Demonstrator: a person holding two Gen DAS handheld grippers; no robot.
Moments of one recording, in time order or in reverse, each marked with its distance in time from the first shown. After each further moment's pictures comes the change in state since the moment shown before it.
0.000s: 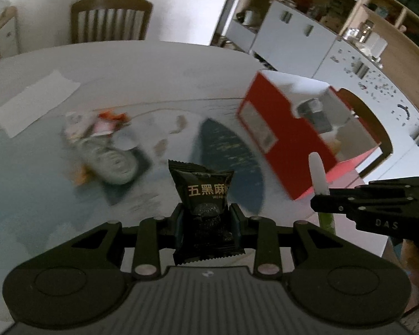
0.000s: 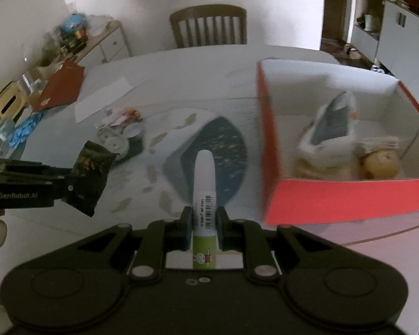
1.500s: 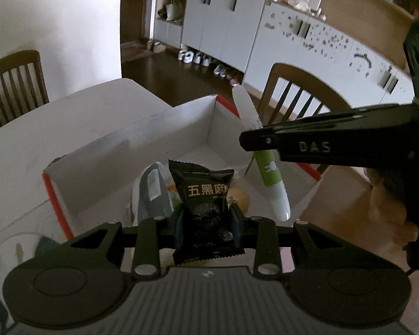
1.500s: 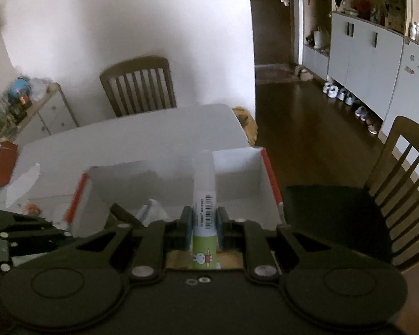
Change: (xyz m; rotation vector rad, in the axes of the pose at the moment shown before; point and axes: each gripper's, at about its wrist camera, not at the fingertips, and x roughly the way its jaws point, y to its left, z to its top) left arm 0.142 -0.250 0.116 0.319 0.040 -0.063; right arm -0.021 -0.227 0.090 0.107 -0.153 -0.108
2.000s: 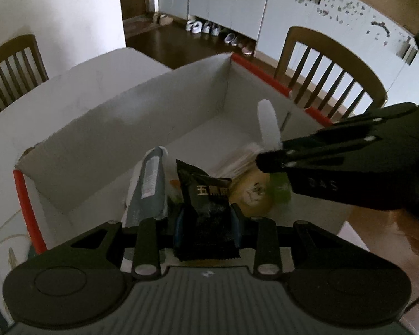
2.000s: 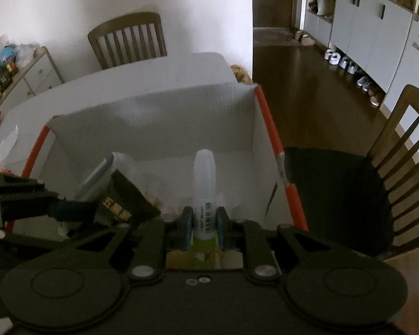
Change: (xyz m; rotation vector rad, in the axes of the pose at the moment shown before) left arm 0.059 0.005 -0.002 0.024 0.133 0.062; right arm 0.058 -0.011 -0.029 -0.013 0.172 -0.013
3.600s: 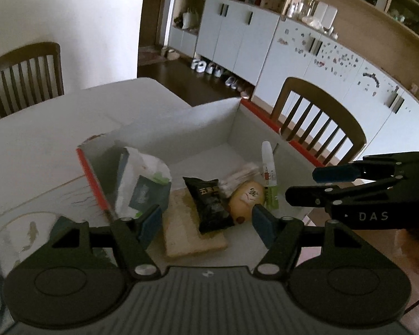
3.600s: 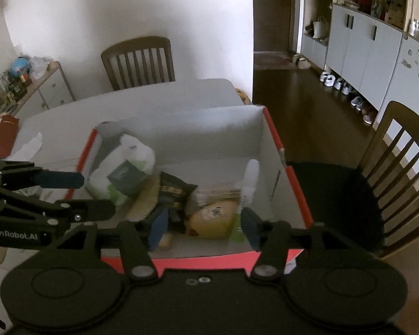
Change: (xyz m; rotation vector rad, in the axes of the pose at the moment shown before) left arm -0.093 0.037 -0.041 -0.106 -0.201 -0.065; right arm -0.086 0.032 -0.028 -0.014 -0.117 -0.002
